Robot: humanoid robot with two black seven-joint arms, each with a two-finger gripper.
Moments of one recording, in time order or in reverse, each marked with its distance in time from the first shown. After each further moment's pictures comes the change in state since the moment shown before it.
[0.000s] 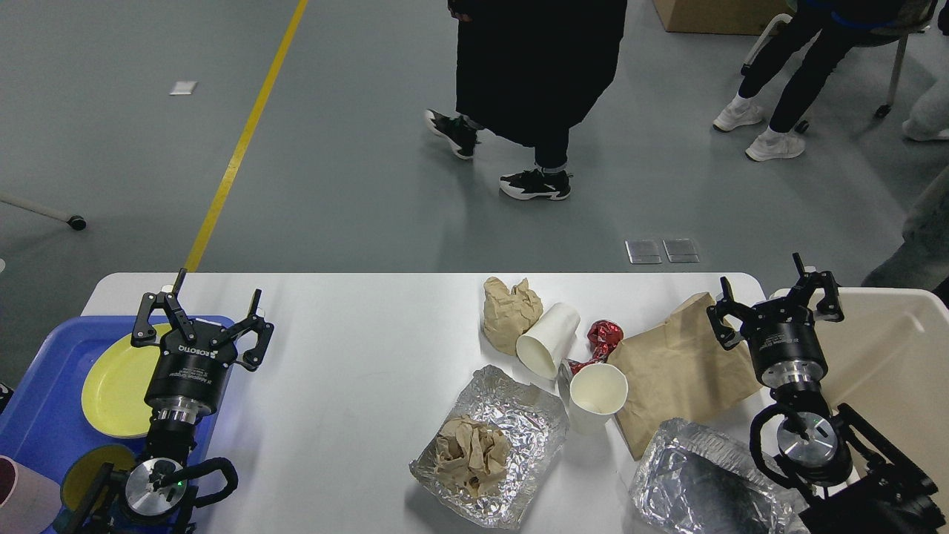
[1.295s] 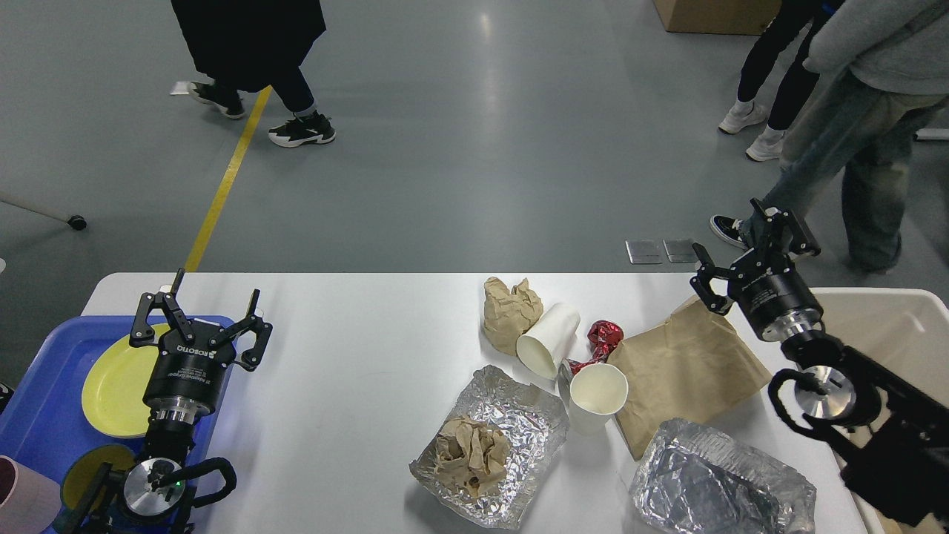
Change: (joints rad) left arm 0.000 0.003 0.000 0.001 0.000 0.000 -0.001; right arm 0.283 -0.267 -0.525 0.010 0.001 0.070 -0.020
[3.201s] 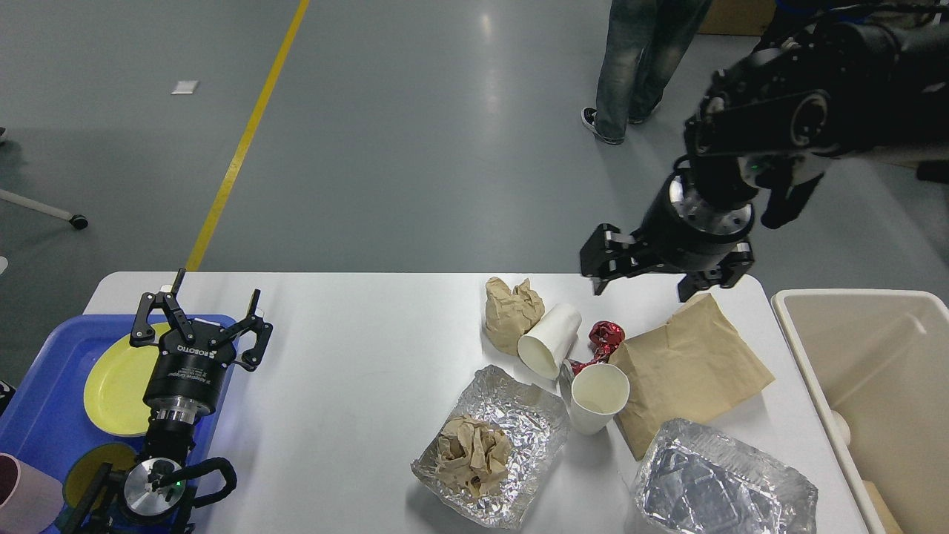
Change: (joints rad) left arm 0.000 0.000 0.000 -0.001 0.000 0.000 0.003; right arm 1.681 0.453 -1.983 0.545 0.305 0.284 -0.478
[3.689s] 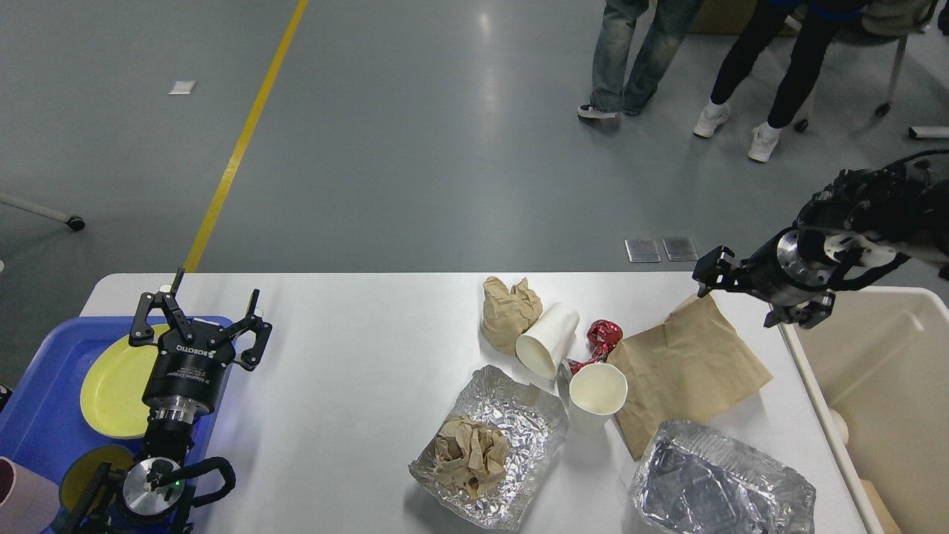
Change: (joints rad) left arm 0.000 0.002 0.000 0.000 0.000 0.000 0.000; right arm -0.607 -0.217 -0.057 -0.497 0.060 -0.112 0.040
